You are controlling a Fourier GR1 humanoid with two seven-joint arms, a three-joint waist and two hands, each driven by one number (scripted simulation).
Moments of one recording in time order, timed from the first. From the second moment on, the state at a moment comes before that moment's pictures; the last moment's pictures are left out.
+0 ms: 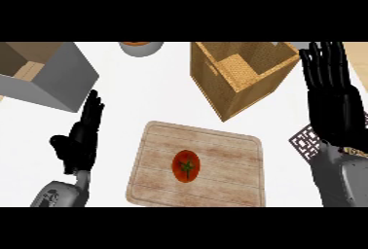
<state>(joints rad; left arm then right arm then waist) -0.14 0.28 -0.26 -1.47 0.20 0.45 -0.02 -0.32 -0.19 -0.04 -1.63 -0.29 -0.02 -0.21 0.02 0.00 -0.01</state>
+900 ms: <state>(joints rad) -0.21 0.44 -0.27 -1.38 0.19 0.27 0.16 -0.24 -0.08 0.38 -1.61 -0.14 0.38 -0.72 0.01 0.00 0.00</state>
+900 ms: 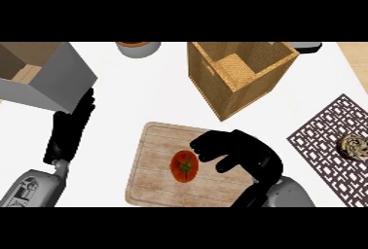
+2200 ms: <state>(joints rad) -0.22 0.42 -0.17 -1.37 0.14 0.18 0.20 -0.32 -0.59 0.30 -1.71 0.35 0.48 -0.65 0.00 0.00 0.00</state>
